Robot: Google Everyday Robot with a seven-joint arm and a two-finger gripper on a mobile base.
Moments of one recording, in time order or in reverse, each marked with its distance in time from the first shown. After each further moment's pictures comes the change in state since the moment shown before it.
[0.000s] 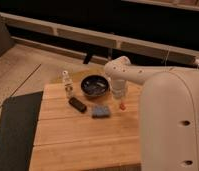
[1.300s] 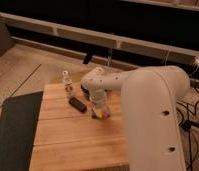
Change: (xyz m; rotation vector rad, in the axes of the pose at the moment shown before) arm -0.051 0.070 0.036 -0.010 0.034 -0.237
